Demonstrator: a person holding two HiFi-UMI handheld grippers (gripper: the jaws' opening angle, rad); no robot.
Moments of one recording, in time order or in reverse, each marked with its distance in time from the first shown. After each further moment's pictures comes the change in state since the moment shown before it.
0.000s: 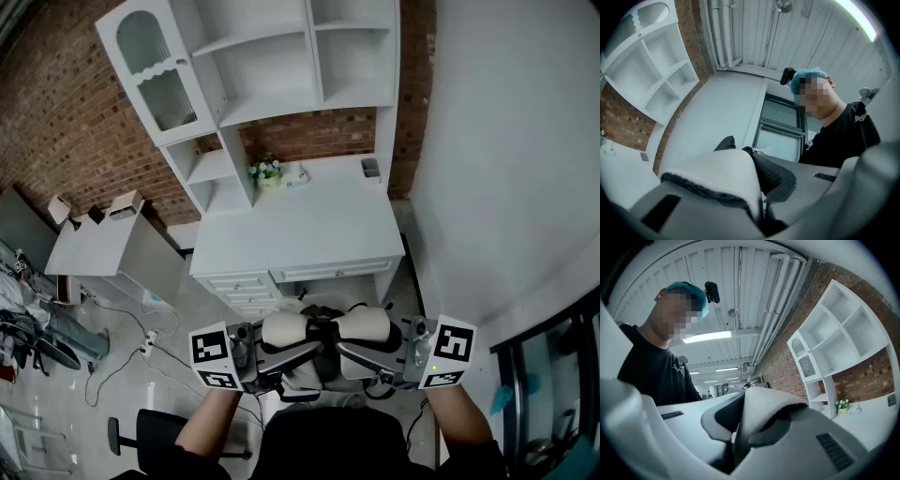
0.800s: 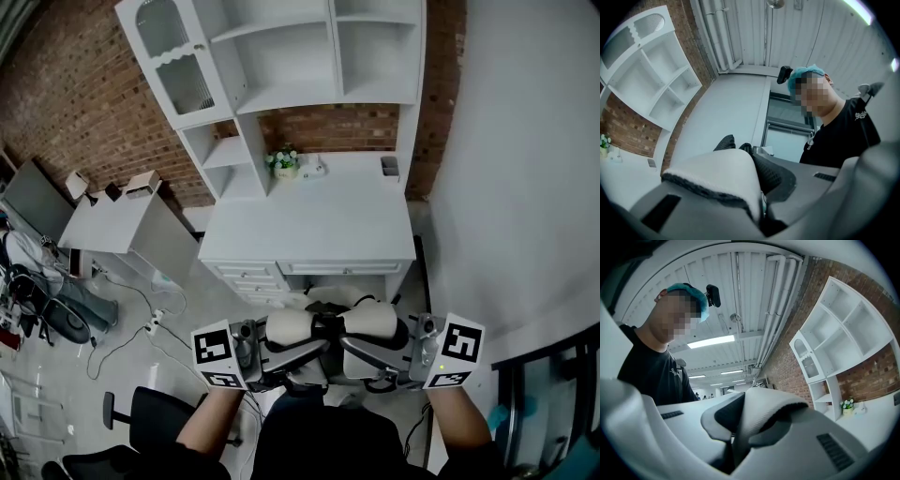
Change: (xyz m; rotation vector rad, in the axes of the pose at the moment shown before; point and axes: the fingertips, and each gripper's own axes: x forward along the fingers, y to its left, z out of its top) left arm 0.031 0.015 -0.007 0.061 -0.021 0.088; right arm -0.028 -0.023 0.009 0.015 -0.034 0.061
